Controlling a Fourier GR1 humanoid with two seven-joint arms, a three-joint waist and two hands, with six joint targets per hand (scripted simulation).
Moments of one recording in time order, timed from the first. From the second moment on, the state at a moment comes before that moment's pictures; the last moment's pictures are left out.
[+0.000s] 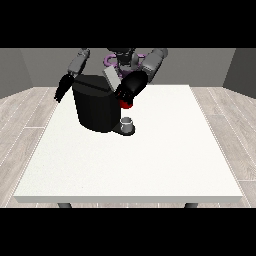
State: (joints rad) left arm -1.29 0.52 0.09 -0.63 -0.86 -0.23 -0.26; right arm -0.49 -0.09 -0.05 -1.30 0.18 -0.19 0.02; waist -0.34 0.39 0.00
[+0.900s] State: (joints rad) left arm -1.28 0.53 0.08 -0.62 -0.91 -0.19 -0.30; right arm -0.47 -0.09 -0.06 -1.28 0.19 -0.20 0.02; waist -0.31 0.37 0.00
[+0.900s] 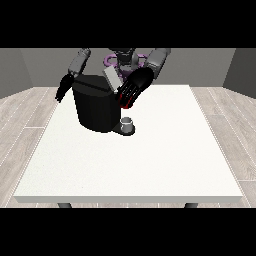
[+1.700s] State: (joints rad) left arm -0.98 0.21 0.22 -0.66 -0.65 -0.23 -0.29; right arm -0.25 -0.10 -0.14 -1.13 0.14 -0.20 -0.03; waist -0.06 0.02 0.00
